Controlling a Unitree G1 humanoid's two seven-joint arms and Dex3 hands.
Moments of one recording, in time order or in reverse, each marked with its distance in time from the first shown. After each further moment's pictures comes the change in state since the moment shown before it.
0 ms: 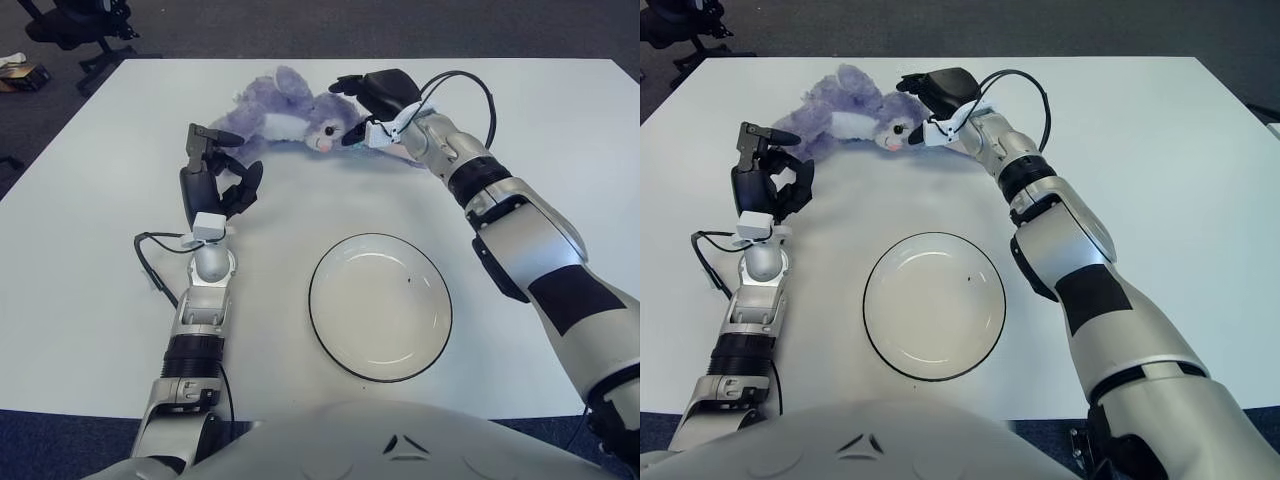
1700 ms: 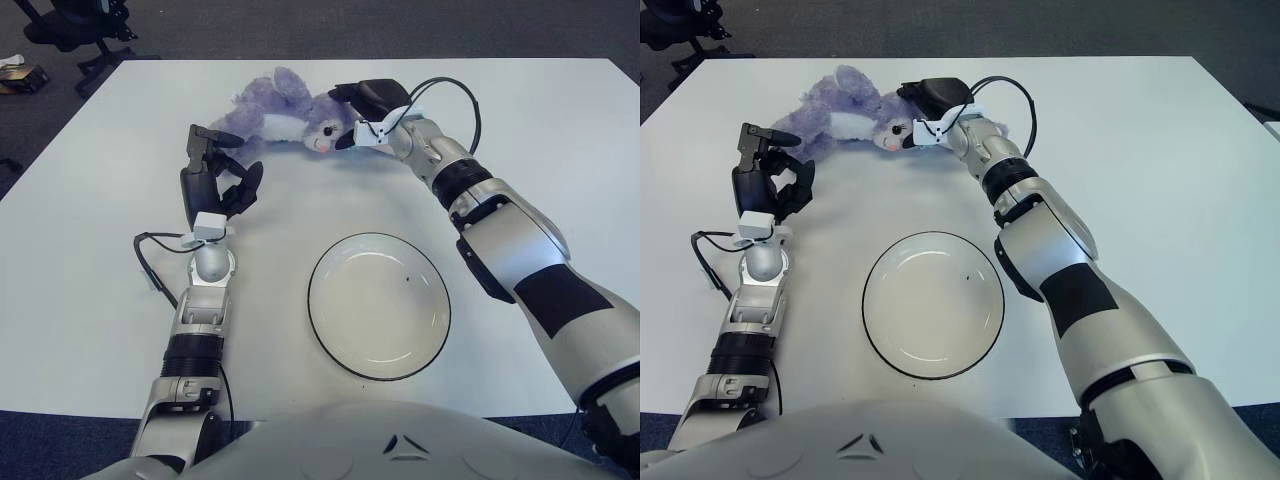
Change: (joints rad) left arm -0.003 0.003 -0.002 0.016 0.023 -0.013 0.017; right arm -0.029 0.108 -0.006 0.089 0.033 0.147 0.053
